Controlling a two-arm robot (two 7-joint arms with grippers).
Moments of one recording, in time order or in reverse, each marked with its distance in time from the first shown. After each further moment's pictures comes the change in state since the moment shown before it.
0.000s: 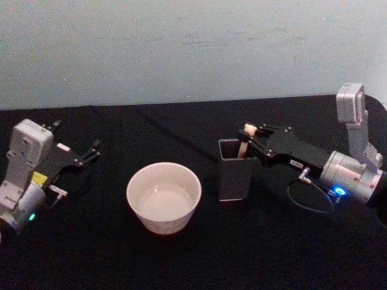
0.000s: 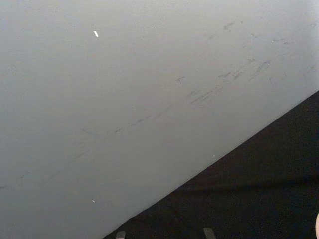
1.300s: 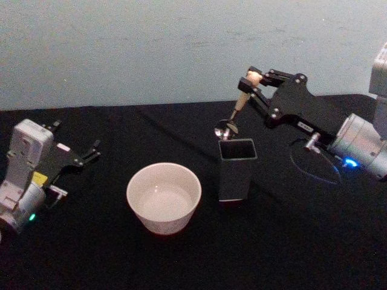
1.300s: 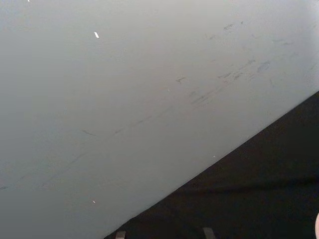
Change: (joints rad) left arm 0.000 0.000 0.000 0.000 0.000 0.000 0.000; right arm -0.059 0.023 0.085 -0.300 -0.075 -0.090 -0.080
